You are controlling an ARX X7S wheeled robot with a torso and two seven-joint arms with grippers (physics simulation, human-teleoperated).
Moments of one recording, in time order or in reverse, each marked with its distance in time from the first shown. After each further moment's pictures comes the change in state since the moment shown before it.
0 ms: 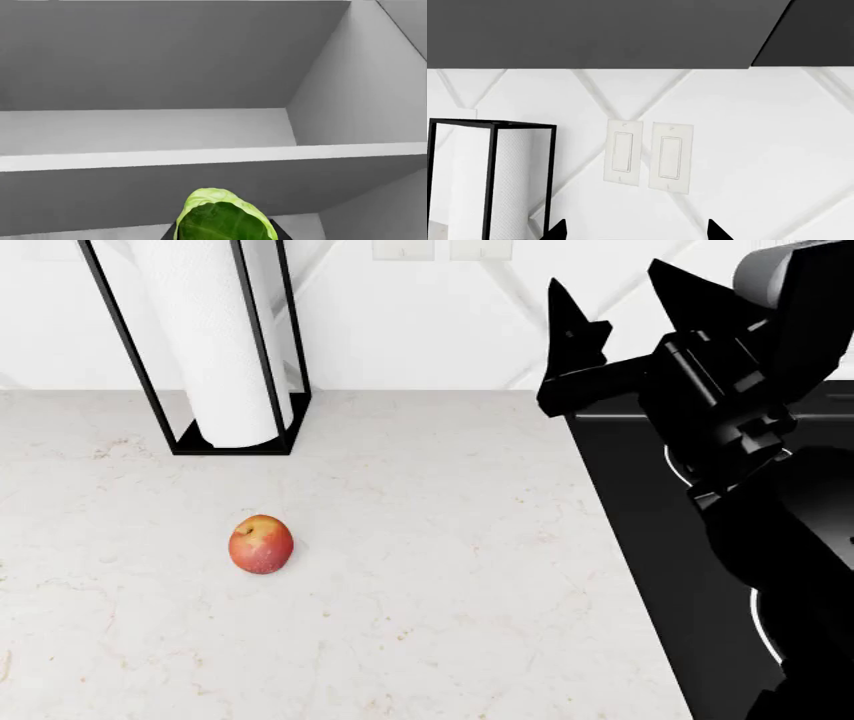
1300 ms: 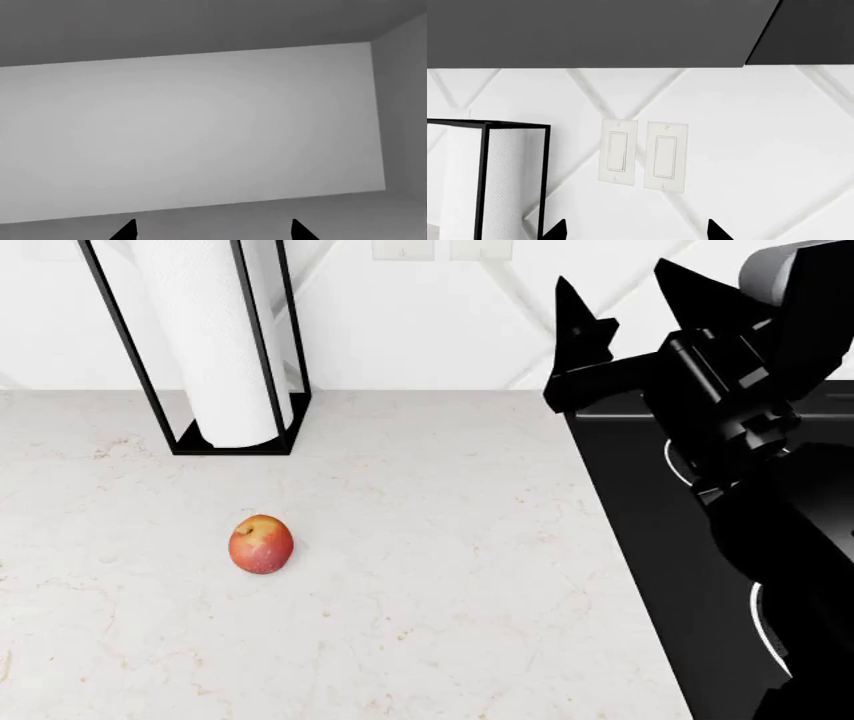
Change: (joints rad) left arm -0.015 0.077 0.093 -0.371 -0.028 -0.232 0.060; right arm -0.001 0.022 -0.012 0.036 0.006 -0.042 0.002
